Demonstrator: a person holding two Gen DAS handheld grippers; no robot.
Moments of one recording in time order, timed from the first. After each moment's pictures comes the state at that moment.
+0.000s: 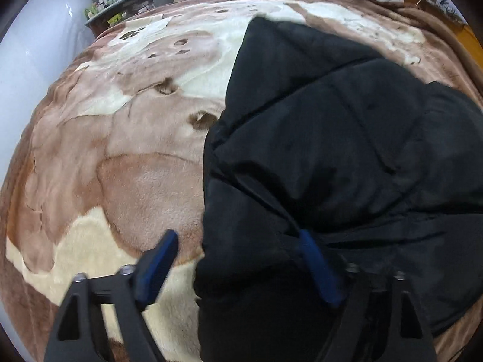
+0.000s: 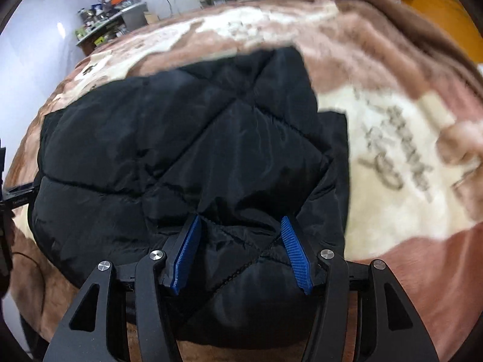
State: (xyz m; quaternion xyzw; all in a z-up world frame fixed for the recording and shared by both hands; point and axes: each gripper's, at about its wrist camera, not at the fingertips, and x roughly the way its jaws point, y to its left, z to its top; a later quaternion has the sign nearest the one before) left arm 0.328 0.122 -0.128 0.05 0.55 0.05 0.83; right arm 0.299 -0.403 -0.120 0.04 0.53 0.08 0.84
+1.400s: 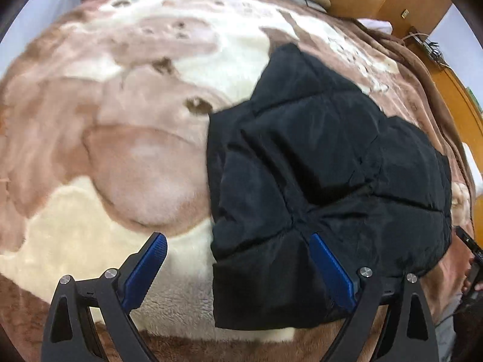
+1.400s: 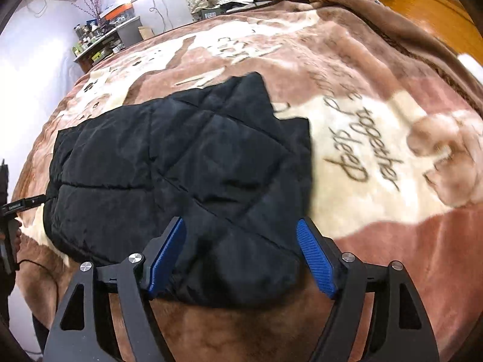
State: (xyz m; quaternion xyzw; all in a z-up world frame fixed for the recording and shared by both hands) left arm 0.308 0.176 -0.101 -0.10 0.58 -0.07 0.80; right arm 0.279 -0.448 -0.072 0.10 0.51 0.07 0.85
